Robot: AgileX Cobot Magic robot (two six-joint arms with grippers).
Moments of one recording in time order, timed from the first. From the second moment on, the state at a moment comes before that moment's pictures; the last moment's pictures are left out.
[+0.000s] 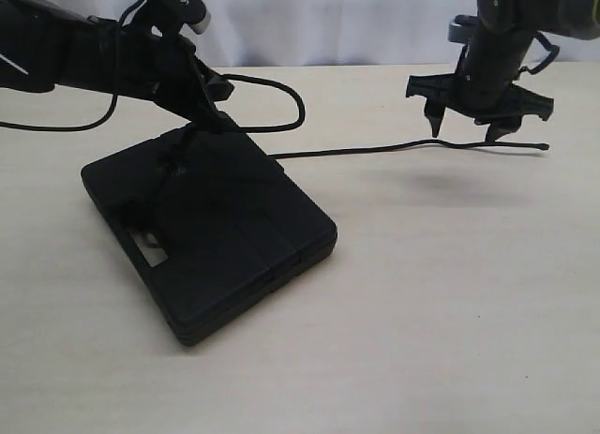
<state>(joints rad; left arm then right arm) -0.15 1.87 -1.19 -1.34 0.36 1.78 0.15 2.15 -1.73 -0.20 1.00 0.63</state>
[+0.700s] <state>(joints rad) -0.15 1.87 -1.19 -1.34 0.36 1.78 0.14 2.50 -2.07 -0.26 0.89 1.05</state>
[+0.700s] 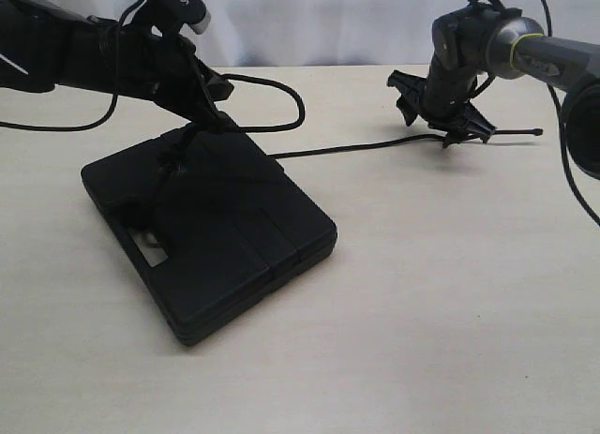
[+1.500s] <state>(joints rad) -0.15 1.87 -1.19 -1.34 0.36 1.76 0.27 2.28 -1.91 -0.23 0.94 0.54</state>
